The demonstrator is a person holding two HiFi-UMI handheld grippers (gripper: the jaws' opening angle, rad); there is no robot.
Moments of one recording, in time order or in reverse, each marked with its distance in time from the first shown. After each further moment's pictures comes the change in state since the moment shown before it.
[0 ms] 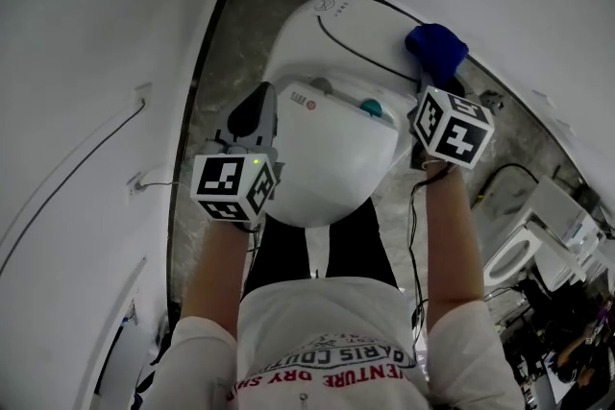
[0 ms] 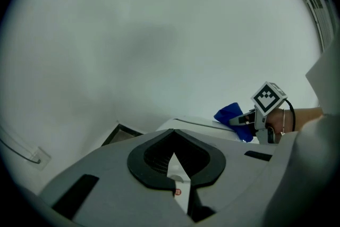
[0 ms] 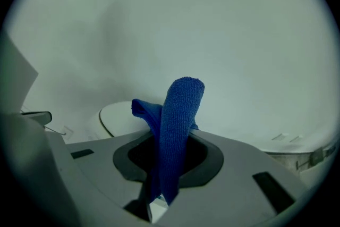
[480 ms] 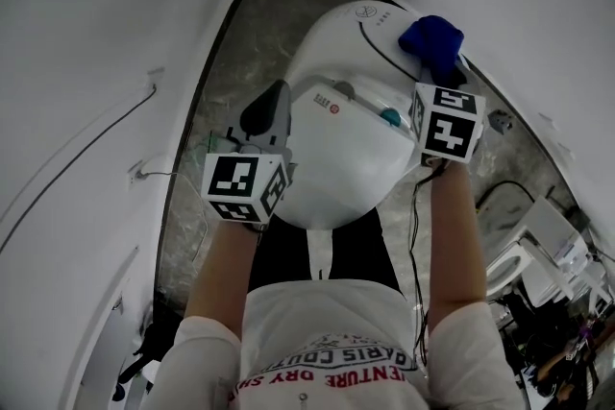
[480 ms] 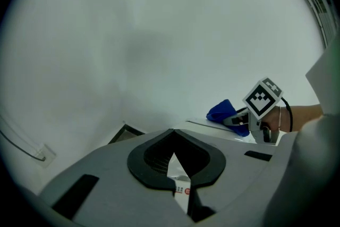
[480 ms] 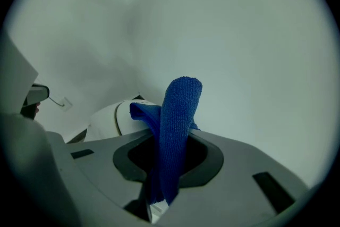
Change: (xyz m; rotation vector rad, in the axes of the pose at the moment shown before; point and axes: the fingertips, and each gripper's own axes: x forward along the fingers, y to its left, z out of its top) left arm -0.015 0.047 -0.002 -0.050 -0.028 0.033; right arm 0.025 0.079 0.027 -0.333 0.044 -0.019
